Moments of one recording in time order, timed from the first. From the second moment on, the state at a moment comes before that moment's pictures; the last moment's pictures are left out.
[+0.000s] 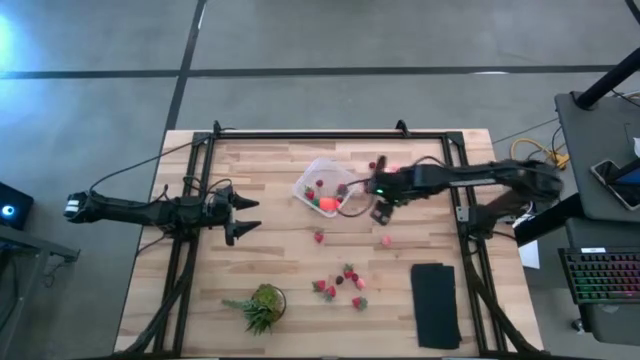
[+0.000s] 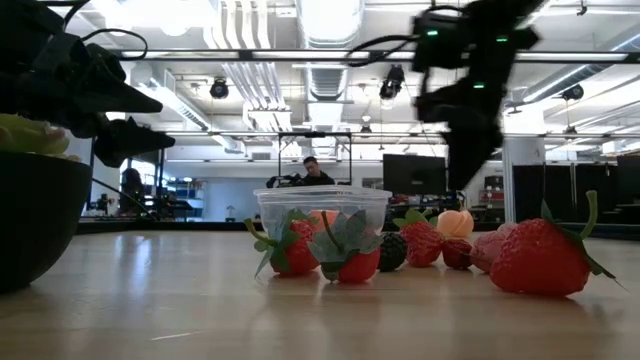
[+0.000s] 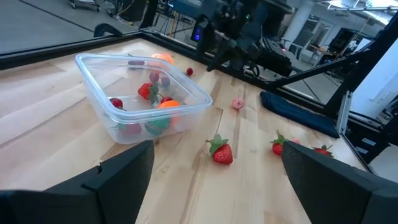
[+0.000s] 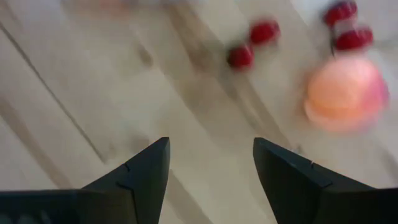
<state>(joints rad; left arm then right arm) -0.08 0.29 0.01 0.07 -0.24 -0.40 -0.17 1.45 0.93 -0.75 0.17 0.41</state>
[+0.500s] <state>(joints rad) -0.08 0.29 0.01 0.07 -0.24 -0.40 -0.44 1.05 0.54 -0.63 -0.04 0.71</state>
